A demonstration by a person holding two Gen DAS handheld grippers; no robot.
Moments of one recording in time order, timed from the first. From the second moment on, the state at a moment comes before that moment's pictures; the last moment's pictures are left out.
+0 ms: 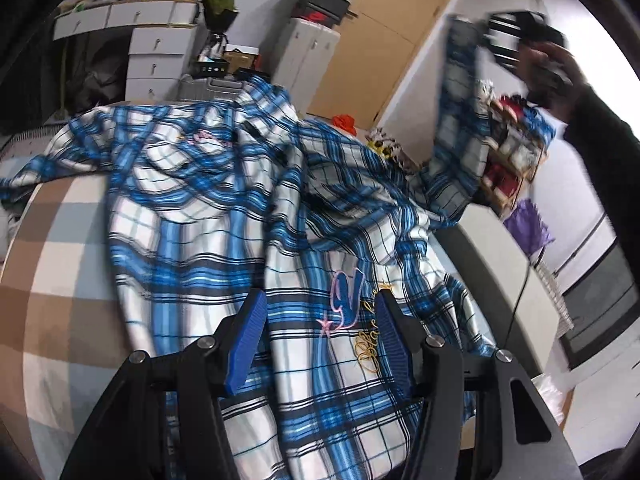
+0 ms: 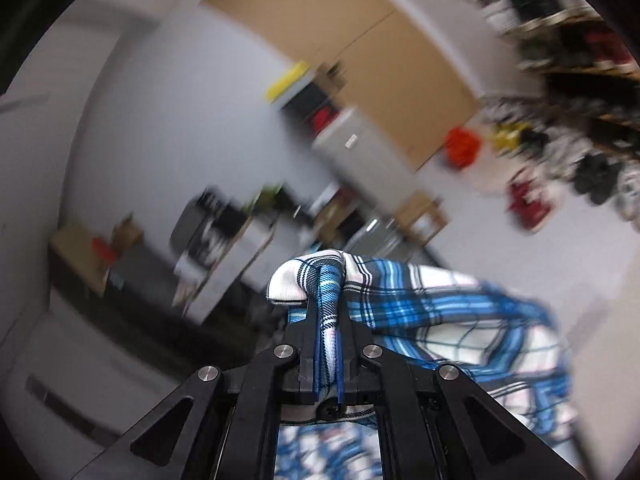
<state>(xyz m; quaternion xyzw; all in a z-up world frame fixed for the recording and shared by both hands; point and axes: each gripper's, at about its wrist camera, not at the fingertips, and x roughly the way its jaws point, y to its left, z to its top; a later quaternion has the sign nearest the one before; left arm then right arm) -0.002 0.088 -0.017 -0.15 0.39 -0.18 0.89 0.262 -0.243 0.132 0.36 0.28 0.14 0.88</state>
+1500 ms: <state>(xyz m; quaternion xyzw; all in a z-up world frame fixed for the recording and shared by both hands) -0.005 0.184 -0.007 -0.23 0.36 -0.06 0.90 0.211 -0.206 -0.122 0.06 0.52 0.03 0.85</state>
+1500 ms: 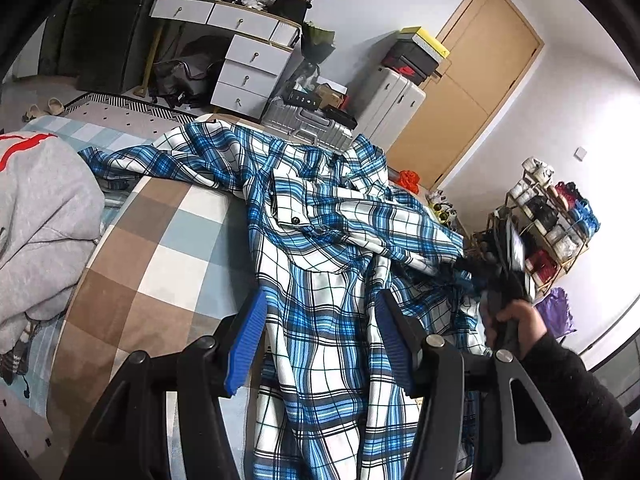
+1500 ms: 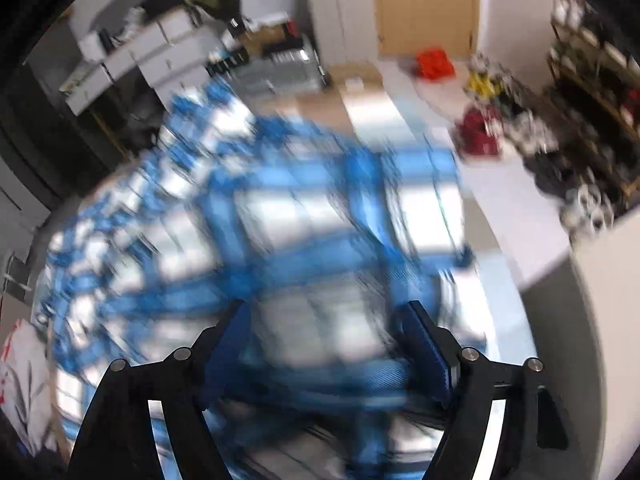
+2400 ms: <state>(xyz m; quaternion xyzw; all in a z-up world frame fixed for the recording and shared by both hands) 0.005 0.171 -0.017 -0.19 0.38 -0.03 0.90 0.121 -0.143 -0.067 0.07 0.35 0.06 0.93</state>
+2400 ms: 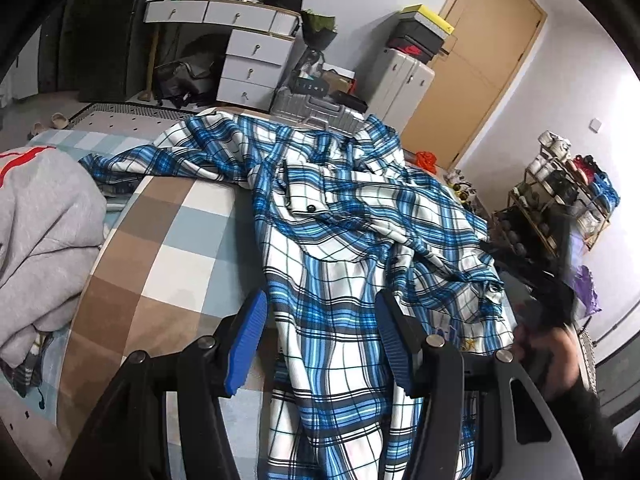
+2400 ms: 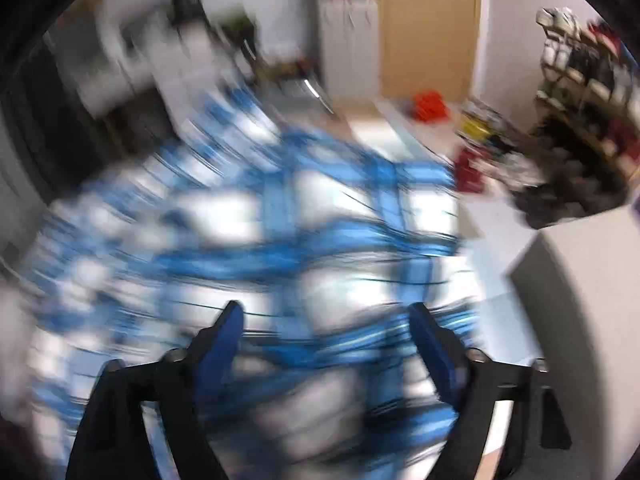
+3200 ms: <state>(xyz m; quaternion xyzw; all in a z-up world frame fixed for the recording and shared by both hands) -0.108 0.324 -0.051 -0.38 0.35 0.13 0.85 0.192 0.357 -0.069 -0.24 0.39 0.42 0.78</state>
